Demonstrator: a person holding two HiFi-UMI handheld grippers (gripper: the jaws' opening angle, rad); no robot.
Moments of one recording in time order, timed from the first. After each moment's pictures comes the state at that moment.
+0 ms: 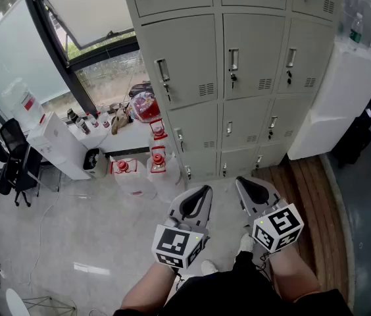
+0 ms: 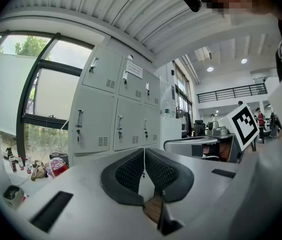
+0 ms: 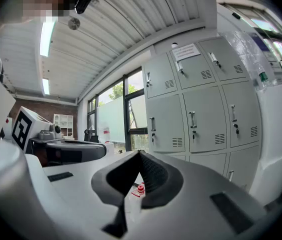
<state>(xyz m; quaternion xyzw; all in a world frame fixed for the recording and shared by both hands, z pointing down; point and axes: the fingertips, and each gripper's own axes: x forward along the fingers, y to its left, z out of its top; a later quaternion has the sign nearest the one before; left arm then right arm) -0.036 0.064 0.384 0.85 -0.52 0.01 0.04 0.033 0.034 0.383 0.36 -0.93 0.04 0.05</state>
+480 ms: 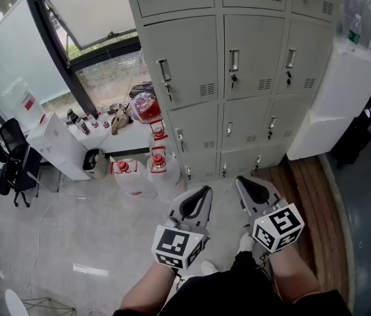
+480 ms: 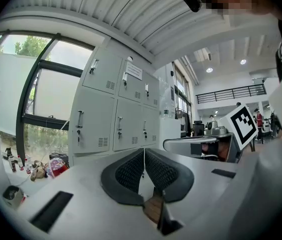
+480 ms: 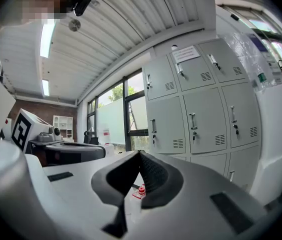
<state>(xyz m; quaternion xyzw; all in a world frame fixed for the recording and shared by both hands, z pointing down) -0.041 0.074 0.383 0.85 -0.52 0.01 0.04 0.029 0.043 0.378 0.36 -0.93 0.04 0.04</state>
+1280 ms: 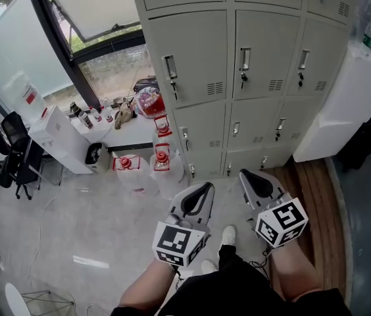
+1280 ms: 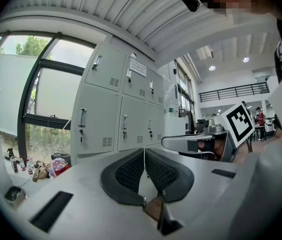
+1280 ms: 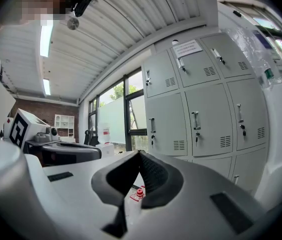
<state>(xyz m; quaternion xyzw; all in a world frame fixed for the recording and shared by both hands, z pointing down) -0.054 0.035 0.387 0.85 -0.53 0.02 0.04 0.015 -0.006 0.379 0.35 -0.94 0.04 0.04</state>
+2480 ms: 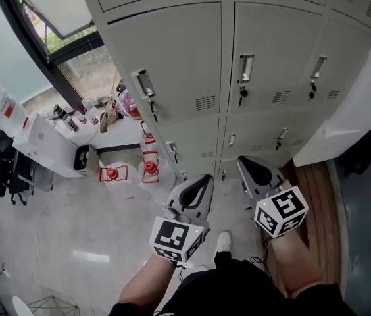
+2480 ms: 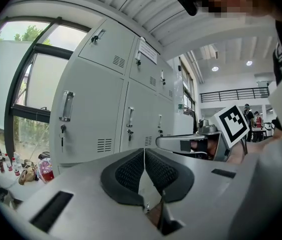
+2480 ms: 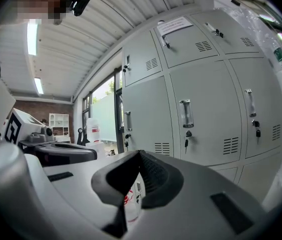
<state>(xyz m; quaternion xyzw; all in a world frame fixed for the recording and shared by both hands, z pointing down) -0.051 -0.149 0.401 0.85 -0.52 0.02 0.06 0.010 -0.199 0.395 0.35 -0.93 0.06 0.06</state>
